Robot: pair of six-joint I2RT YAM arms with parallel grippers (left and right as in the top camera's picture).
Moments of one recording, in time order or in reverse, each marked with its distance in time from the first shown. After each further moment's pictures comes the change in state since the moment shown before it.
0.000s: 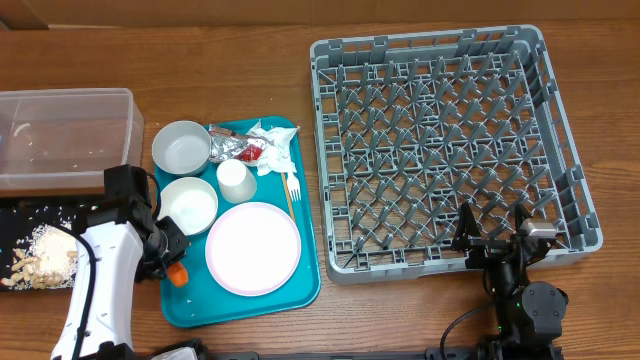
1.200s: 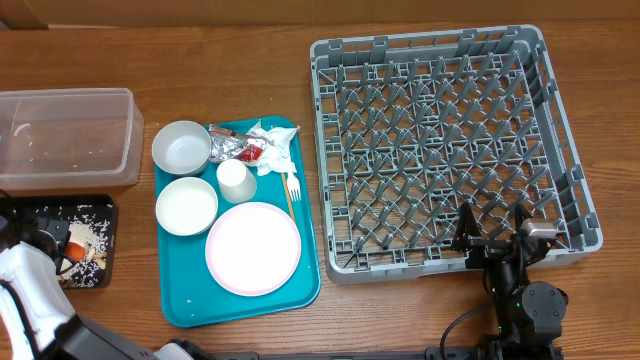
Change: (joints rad) left arm 0.588 0.104 0.119 0.433 0.007 -0.092; right arm 0.000 0.000 0.000 0.000 0.000 0.001
